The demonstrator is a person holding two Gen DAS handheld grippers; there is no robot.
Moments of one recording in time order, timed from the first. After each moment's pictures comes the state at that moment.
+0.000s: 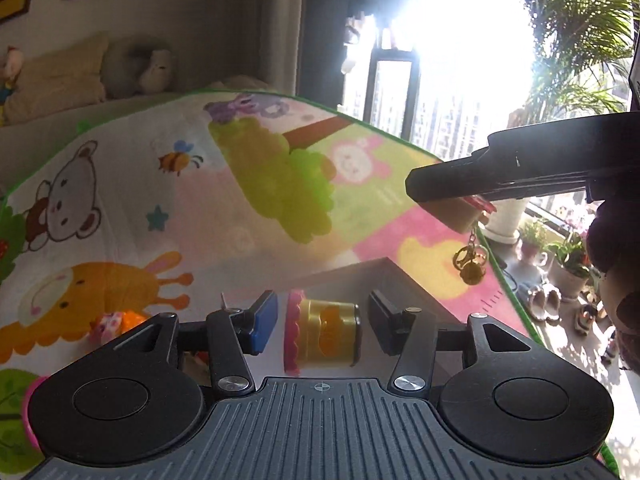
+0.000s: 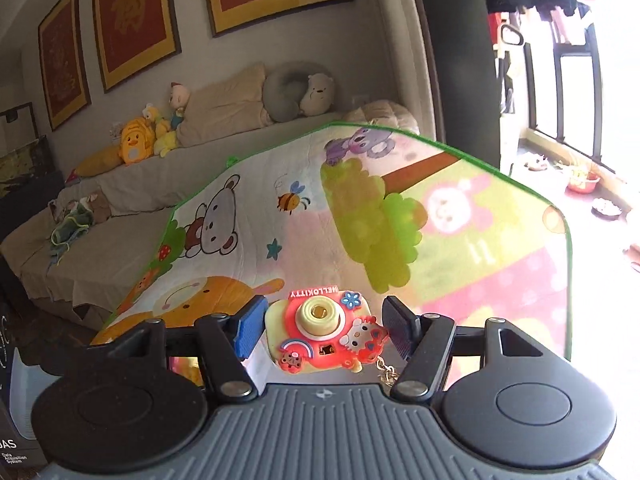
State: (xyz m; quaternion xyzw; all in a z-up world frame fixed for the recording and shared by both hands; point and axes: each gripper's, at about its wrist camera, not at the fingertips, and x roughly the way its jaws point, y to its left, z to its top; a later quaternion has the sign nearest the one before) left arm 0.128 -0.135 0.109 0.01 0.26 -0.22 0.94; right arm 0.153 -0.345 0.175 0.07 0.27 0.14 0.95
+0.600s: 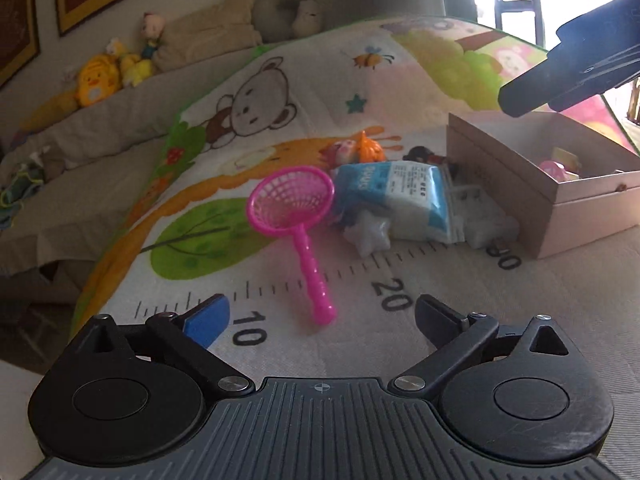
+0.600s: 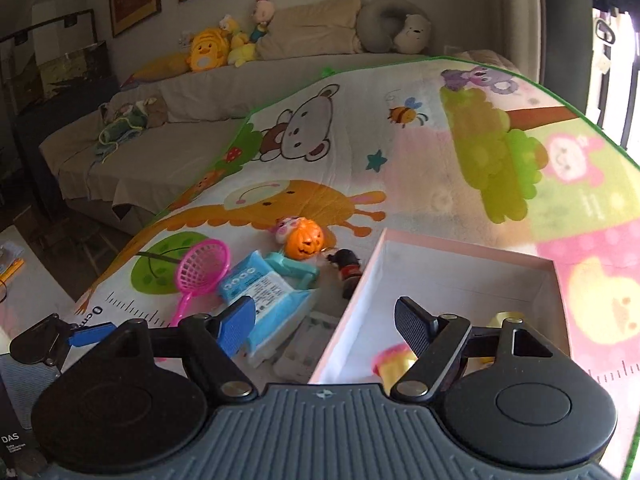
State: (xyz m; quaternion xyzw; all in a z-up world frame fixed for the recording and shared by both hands) left arm 0.010 0.009 0.021 0.08 0.30 0.00 0.95; right arm 0.100 -0.207 0.109 -0.04 0.32 0.23 0.92
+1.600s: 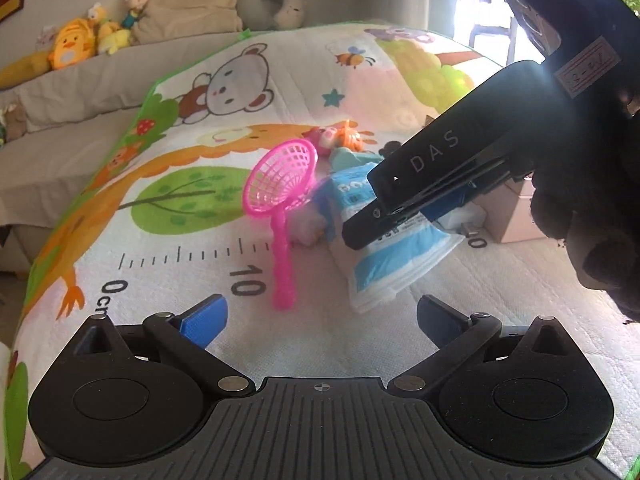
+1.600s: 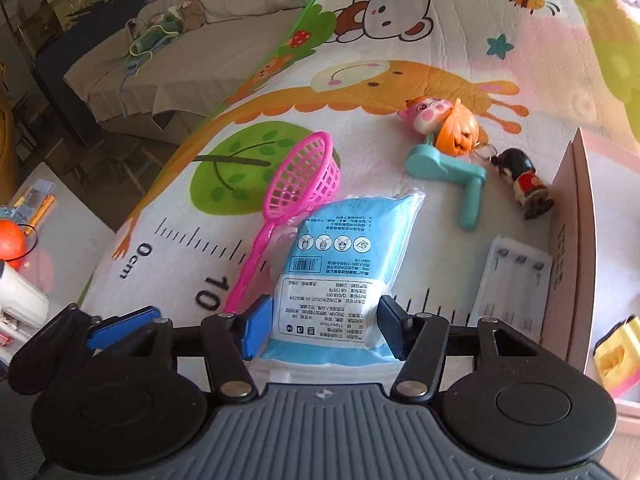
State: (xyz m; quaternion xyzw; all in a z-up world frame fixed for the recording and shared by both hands) left arm -0.019 0.044 0.013 0.01 0.31 -0.09 0.95; right arm 0.117 -0.090 0.045 -0.03 0.47 0.28 0.83
